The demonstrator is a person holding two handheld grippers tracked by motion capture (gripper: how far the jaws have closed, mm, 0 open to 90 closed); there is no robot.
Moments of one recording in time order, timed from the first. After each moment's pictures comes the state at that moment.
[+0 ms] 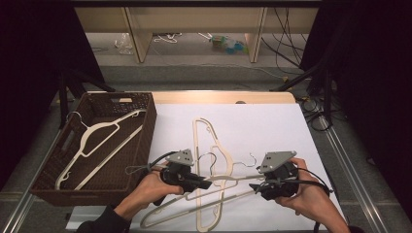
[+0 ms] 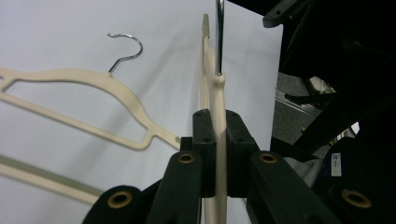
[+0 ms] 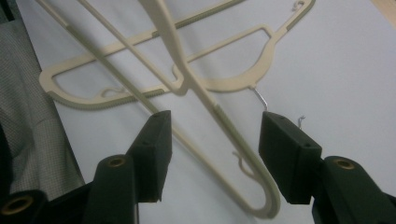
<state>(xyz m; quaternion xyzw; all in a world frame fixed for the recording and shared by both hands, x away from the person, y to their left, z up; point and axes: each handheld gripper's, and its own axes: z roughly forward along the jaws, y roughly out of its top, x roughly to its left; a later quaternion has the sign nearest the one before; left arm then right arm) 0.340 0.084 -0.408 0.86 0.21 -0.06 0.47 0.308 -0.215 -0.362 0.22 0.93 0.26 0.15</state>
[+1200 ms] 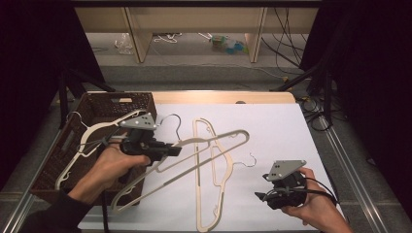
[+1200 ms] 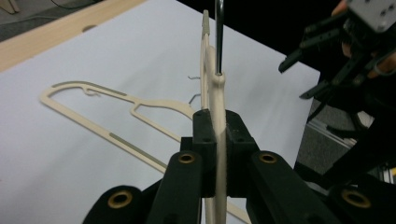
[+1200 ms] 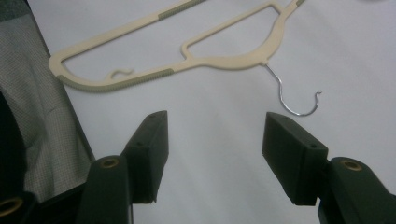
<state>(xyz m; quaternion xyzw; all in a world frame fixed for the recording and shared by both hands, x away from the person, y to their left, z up) 0.353 0.157 -0.309 0.83 0.29 0.03 0.48 0.293 -0.233 -0.379 0.24 0.92 0.28 0.14</state>
